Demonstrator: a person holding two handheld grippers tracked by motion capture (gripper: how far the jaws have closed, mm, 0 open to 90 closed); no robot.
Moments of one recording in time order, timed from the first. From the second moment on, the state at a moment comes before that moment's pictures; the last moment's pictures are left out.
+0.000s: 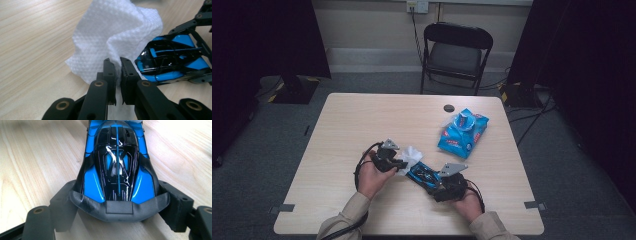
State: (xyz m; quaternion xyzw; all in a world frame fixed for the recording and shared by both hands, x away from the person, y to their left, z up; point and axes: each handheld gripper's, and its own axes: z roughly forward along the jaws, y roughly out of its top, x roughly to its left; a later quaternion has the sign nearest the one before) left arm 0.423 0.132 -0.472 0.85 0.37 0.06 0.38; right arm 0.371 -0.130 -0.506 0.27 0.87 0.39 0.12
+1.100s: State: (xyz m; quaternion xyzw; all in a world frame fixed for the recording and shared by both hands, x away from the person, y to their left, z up) left arm 0.438 0.144 -0.484 0.84 0.40 0.06 0.37; right arm 0.371 -0.130 -0.506 0.27 0.87 0.39 0.12
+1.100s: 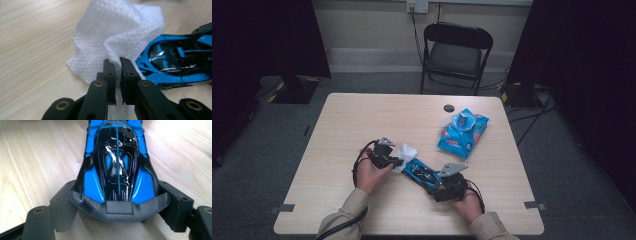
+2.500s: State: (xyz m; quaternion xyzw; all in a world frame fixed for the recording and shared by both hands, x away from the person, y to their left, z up) left arm 0.413 0.183 -0.470 0.84 0.39 0.07 0.36; right arm 0.370 -0.140 -0.469 0.28 0.85 0.43 0.10
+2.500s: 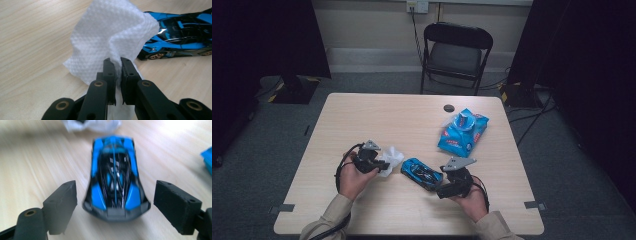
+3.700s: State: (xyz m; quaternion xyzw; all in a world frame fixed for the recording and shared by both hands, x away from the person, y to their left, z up) left arm 0.386 0.169 -0.484 0.87 0.37 0.06 0.33; right arm 0.407 -0.082 -0.478 0.29 0.87 0.38 0.10
